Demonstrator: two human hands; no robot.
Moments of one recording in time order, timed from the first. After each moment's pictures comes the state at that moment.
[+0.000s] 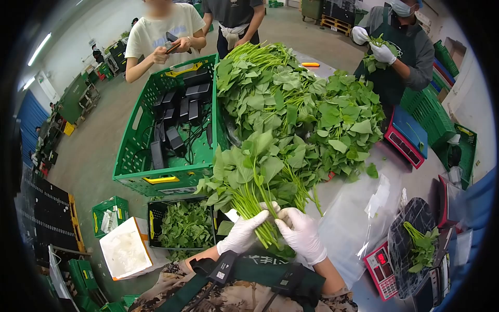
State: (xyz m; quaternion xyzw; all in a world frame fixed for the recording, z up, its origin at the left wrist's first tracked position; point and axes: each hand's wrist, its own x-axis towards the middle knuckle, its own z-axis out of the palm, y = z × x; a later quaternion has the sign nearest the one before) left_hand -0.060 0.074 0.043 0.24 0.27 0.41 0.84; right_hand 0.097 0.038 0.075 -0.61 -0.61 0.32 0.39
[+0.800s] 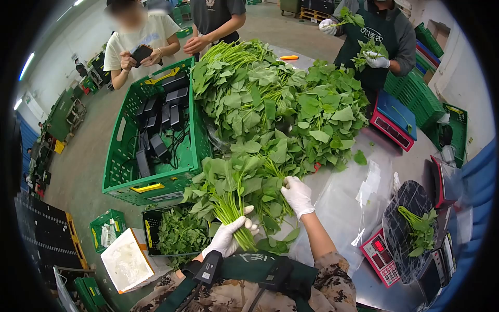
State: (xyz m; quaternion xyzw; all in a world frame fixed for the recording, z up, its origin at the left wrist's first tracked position) left_hand -0.081 0.063 0.017 0.15 0.28 0.36 0.87; right_hand 0.161 0.117 -0.034 -0.75 -0.60 0.19 0.21
